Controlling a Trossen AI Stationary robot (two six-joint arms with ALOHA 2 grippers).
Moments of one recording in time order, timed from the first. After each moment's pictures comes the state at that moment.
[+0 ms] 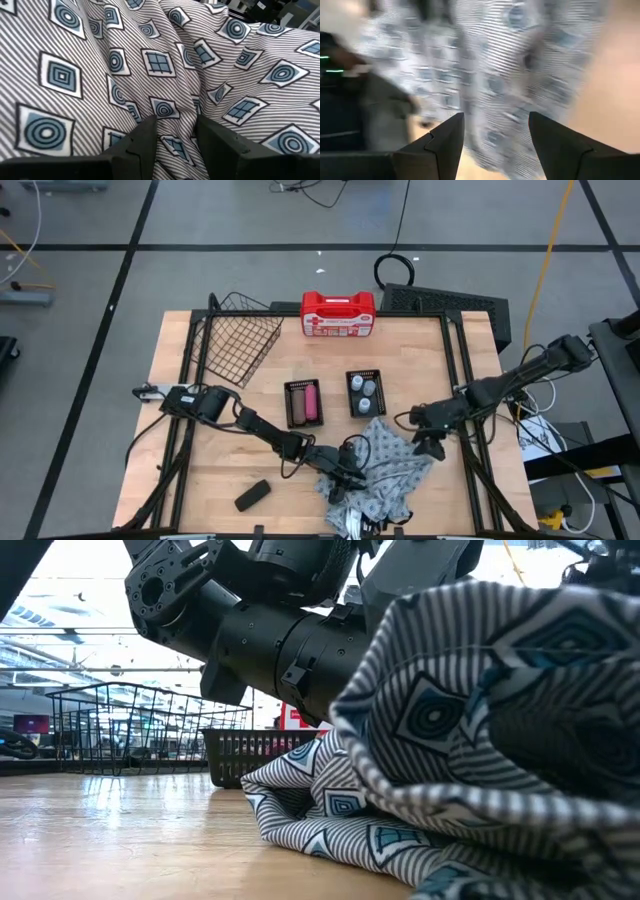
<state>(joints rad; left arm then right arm) -0.35 2.38 1.33 0.55 0.13 -0.41 0.40 0.83 0.43 -0.43 -0.25 0.84</state>
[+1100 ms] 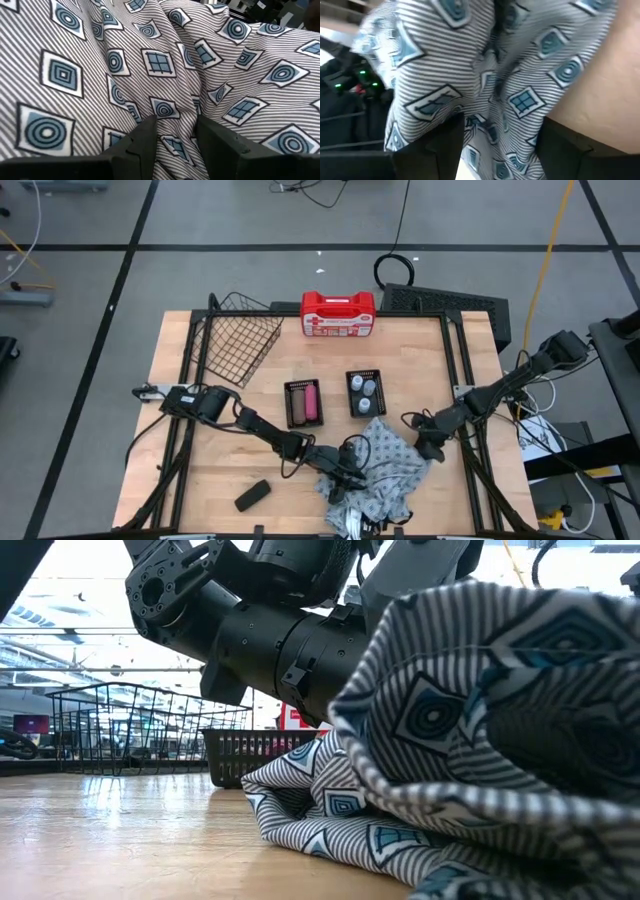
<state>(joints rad) -0.35 2.38 1.33 0.55 0.13 -0.40 0.51 0.86 0.02 0.19 -0.24 1.09</state>
